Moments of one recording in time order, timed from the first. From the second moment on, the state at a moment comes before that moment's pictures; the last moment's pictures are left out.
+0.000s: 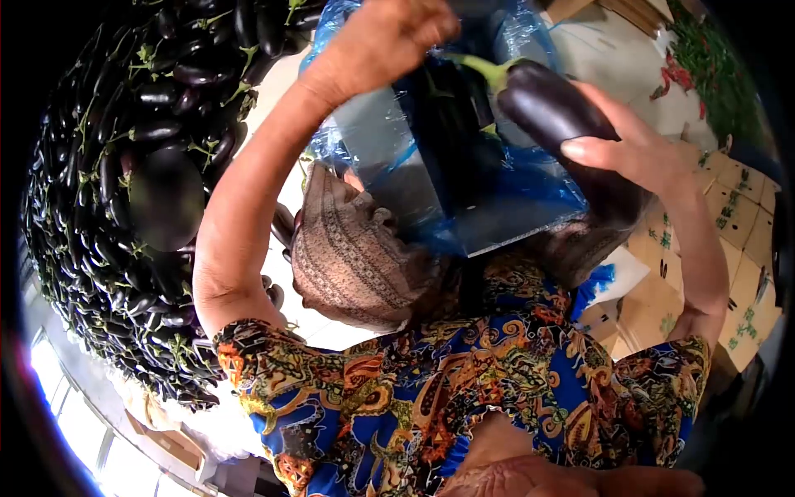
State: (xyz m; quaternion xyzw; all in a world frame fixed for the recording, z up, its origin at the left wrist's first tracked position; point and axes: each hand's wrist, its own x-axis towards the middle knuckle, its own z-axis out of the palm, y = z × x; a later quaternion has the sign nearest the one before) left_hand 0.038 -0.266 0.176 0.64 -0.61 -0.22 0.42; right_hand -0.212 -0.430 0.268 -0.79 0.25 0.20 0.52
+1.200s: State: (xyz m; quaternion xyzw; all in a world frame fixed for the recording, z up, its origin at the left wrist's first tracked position) left_hand -0.039 -0.297 0.076 0.60 -0.72 -0.35 -0.04; right_hand -0.196 -0.398 0.049 -0.81 0.36 0.37 0.29
